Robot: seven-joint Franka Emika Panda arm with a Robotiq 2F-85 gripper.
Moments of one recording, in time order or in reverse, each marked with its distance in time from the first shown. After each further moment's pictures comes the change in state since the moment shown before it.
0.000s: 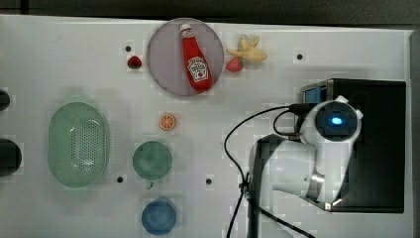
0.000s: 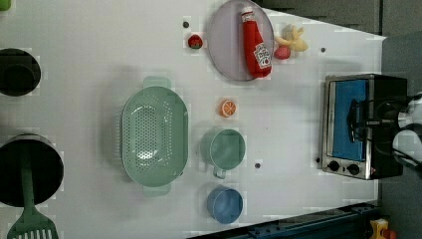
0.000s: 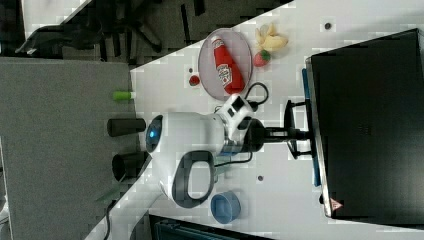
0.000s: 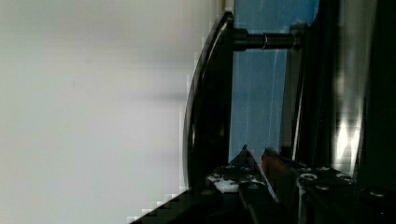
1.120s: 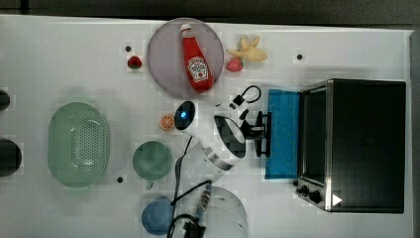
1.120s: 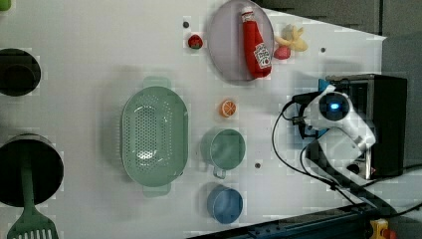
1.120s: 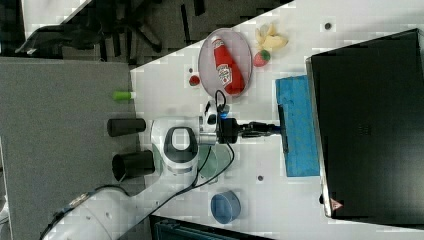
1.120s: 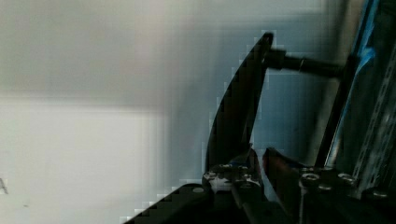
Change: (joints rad) arm 0.236 0.274 0.154 -0.020 -0.532 -0.009 0.759
